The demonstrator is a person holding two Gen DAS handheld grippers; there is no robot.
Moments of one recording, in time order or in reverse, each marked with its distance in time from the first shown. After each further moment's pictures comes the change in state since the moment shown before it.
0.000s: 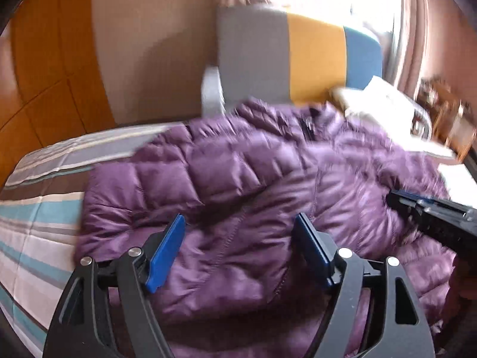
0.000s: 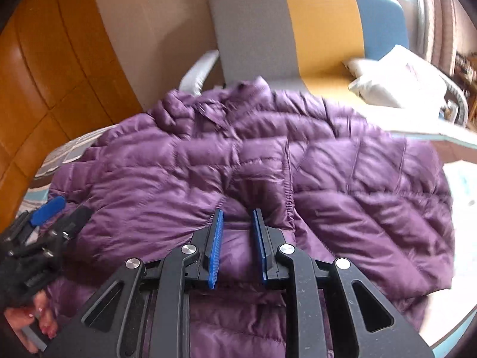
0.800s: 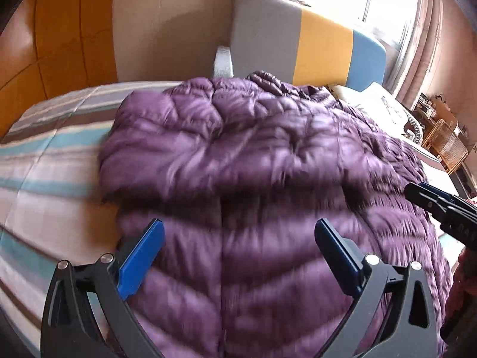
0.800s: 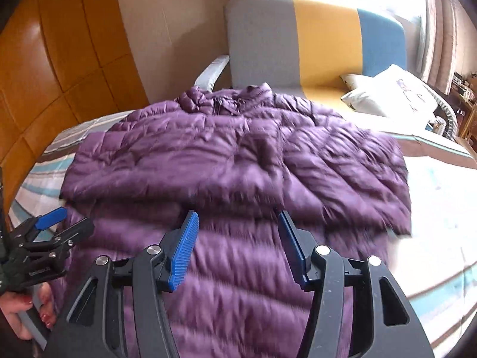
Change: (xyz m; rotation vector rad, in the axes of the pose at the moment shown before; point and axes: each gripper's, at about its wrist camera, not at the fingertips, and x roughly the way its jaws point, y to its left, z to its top) left arm -0.070 0.033 -0.076 -0.155 0.043 -0.071; right arm -0.085 0.016 -0.053 -0.105 -0.036 -0.032
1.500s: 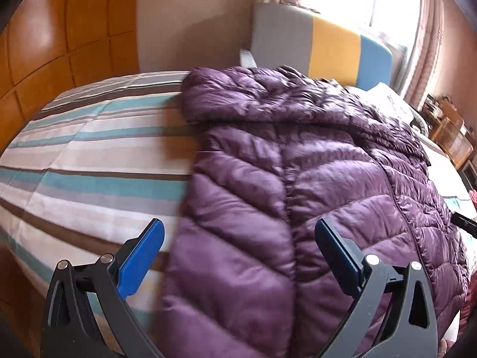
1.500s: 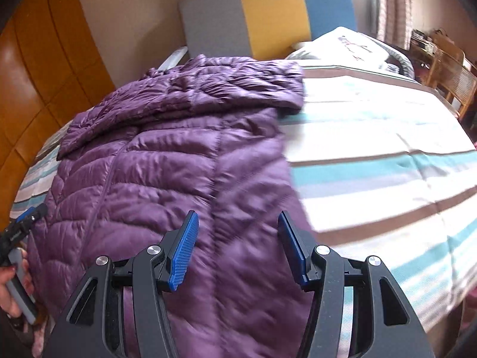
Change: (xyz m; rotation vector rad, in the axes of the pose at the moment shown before) left arm -0.072 0.045 -0.083 -0.018 -0.046 0.071; right arm -0.089 -0.079 -0.117 0.164 0.045 -0.073
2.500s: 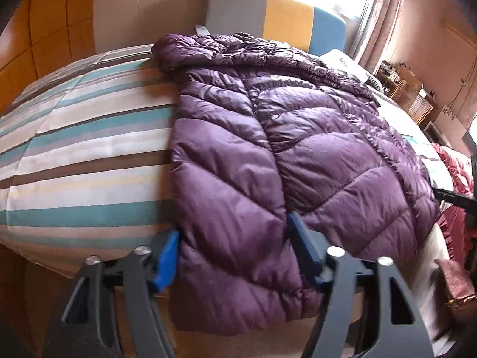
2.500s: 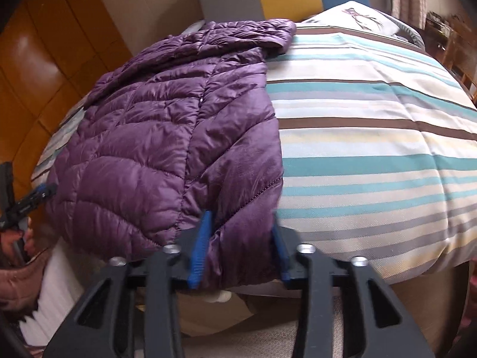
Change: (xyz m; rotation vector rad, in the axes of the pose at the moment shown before) left arm -0.043 0.020 -0.065 0.143 0.130 -0.201; right arm -0.037 -0.038 -0.081 -0.041 0.126 0.132
